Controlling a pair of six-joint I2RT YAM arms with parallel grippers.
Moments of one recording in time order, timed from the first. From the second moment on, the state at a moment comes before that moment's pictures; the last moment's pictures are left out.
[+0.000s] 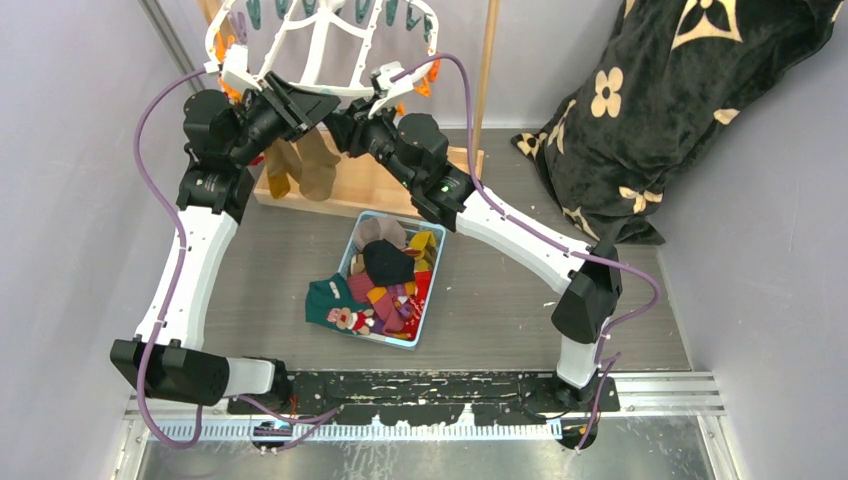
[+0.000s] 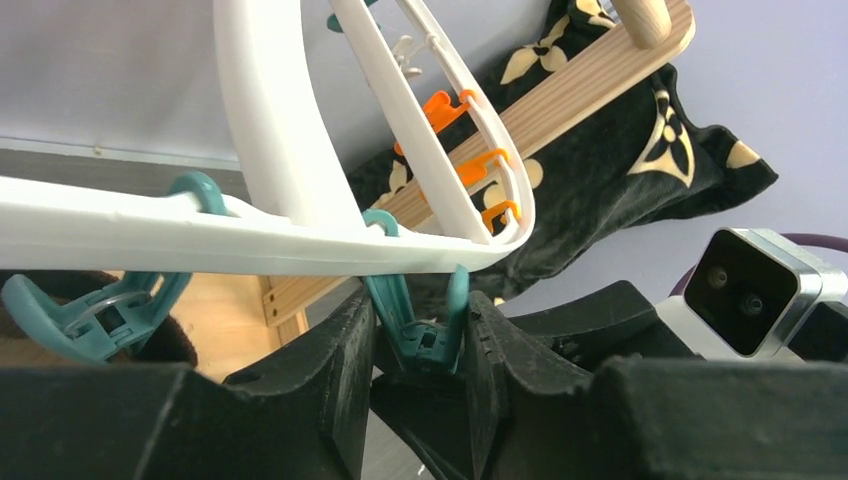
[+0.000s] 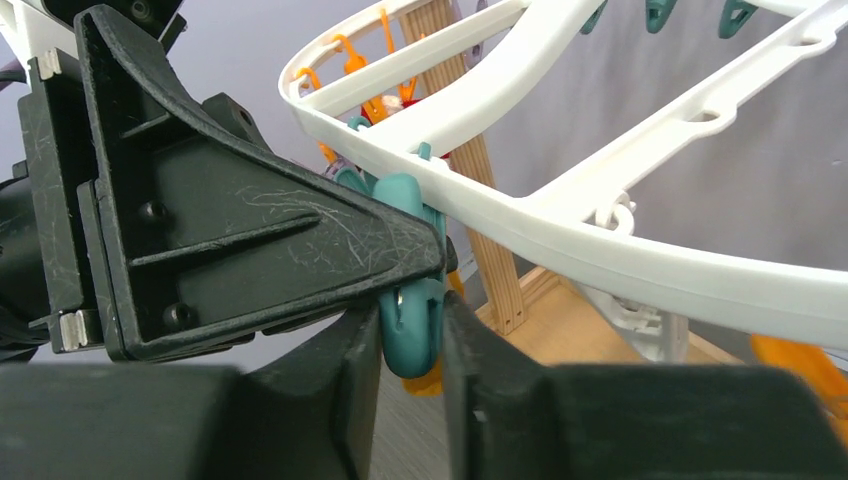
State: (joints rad) left arm -0.13 1.32 1.50 -0.11 0.49 -0.83; right arm 0.90 1.81 1.80 0.25 0.12 0.29
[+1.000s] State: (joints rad) left arm -0.13 1.32 1.50 -0.16 0.40 -0.74; right arm 0.89 1.24 1.31 -0.24 0.04 0.09
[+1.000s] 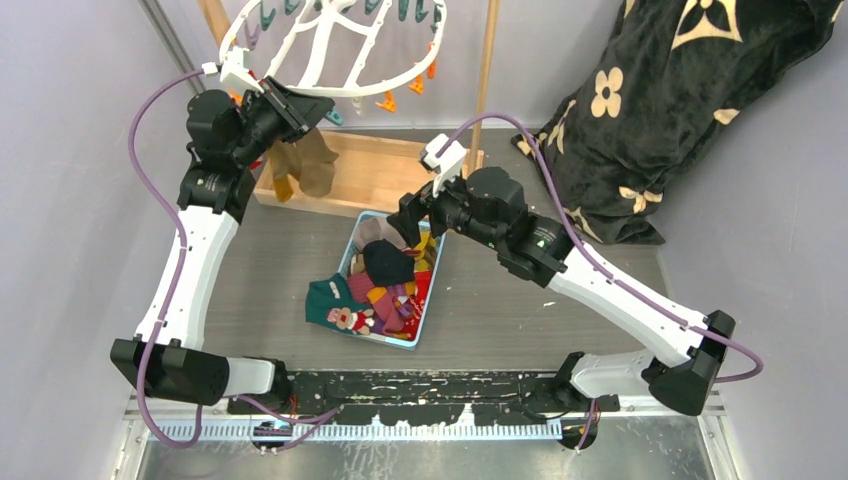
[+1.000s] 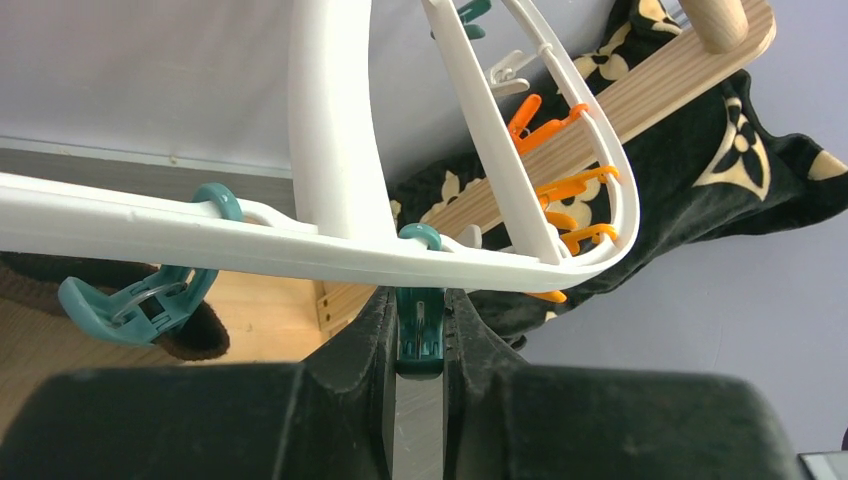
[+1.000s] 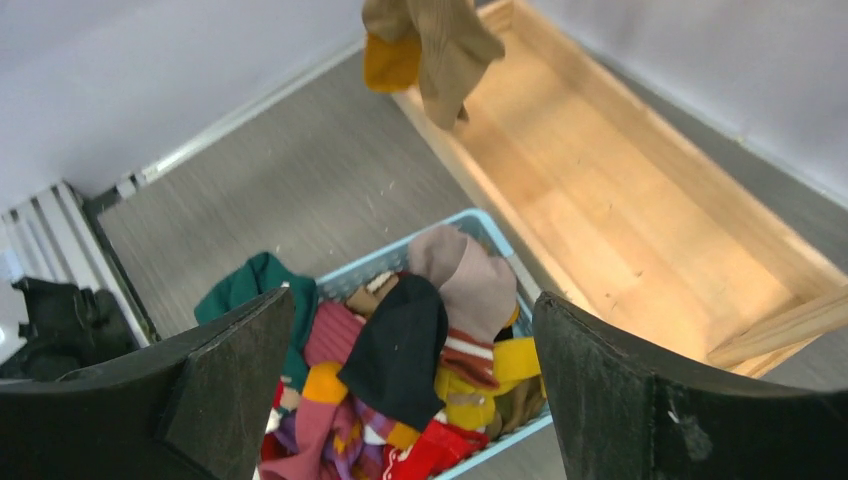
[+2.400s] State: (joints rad) left arm -0.16 1.31 1.57 -0.32 0.21 -0.67; right arm 1.03 1.96 1.98 0.12 0.30 -0.66
